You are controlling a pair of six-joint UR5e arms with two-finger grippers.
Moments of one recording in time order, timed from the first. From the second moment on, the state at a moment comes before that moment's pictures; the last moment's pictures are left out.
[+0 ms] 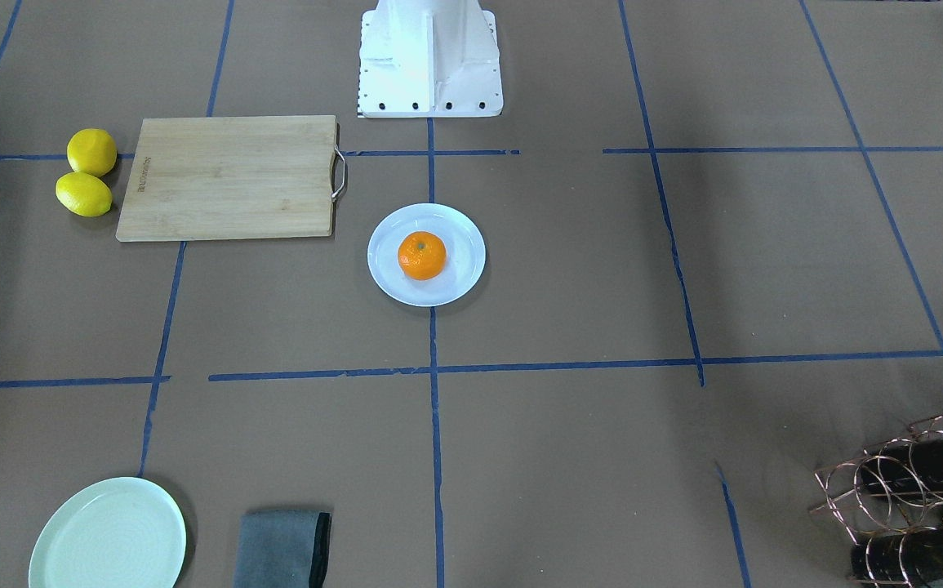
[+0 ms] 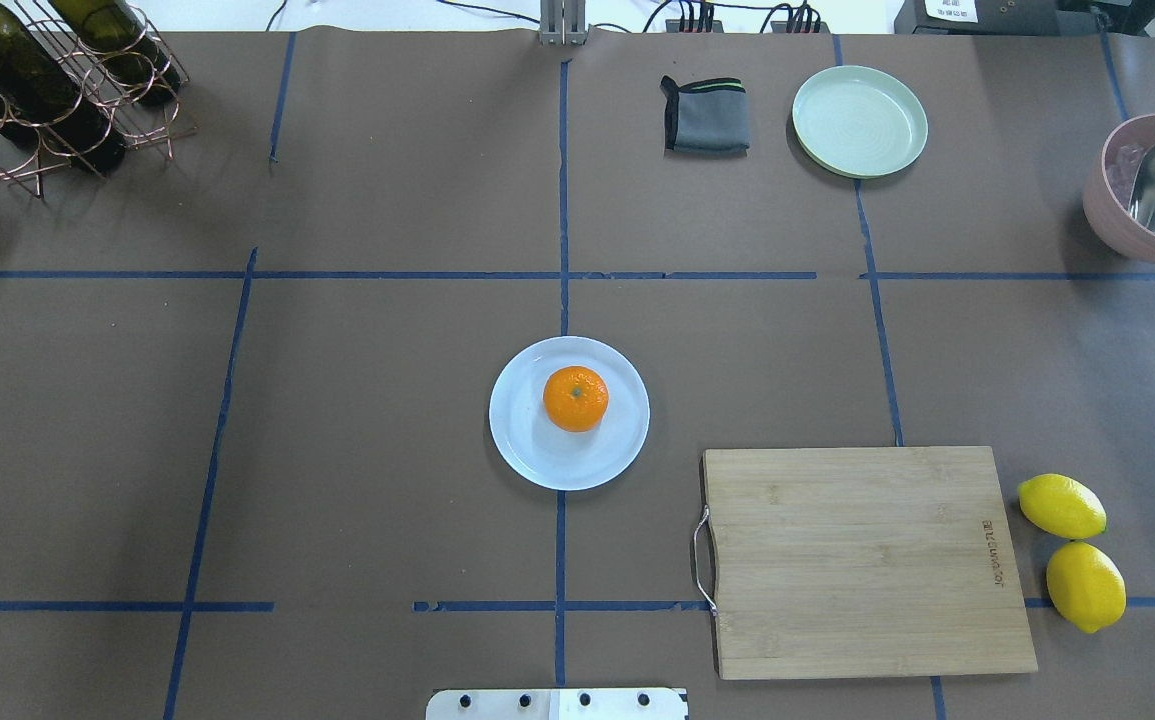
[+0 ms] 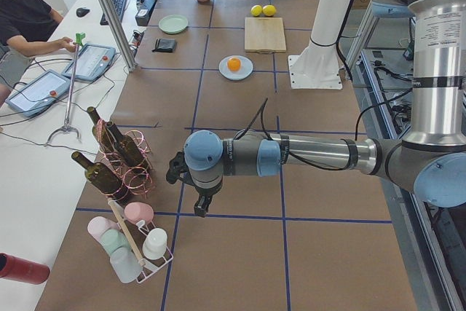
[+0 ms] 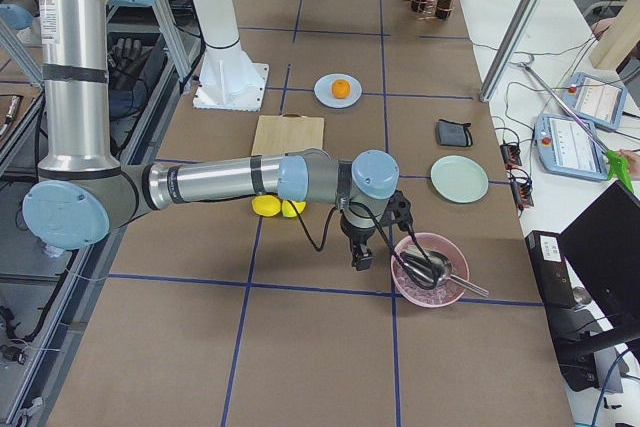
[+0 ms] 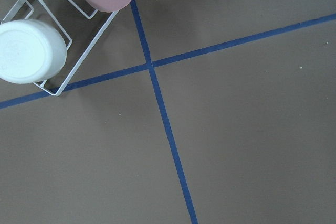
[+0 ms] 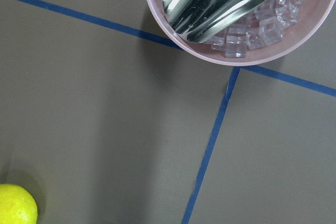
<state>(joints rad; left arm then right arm) -1.64 -1.50 -1.71 -1.50 -2.45 0.34 1.53 -1.60 1.75 -1.75 2.38 -0.29</state>
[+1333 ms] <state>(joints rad) -1.64 -1.47 -1.71 -1.52 -2.34 0.19 1.53 -1.60 1.73 -1.72 2.38 -0.28</state>
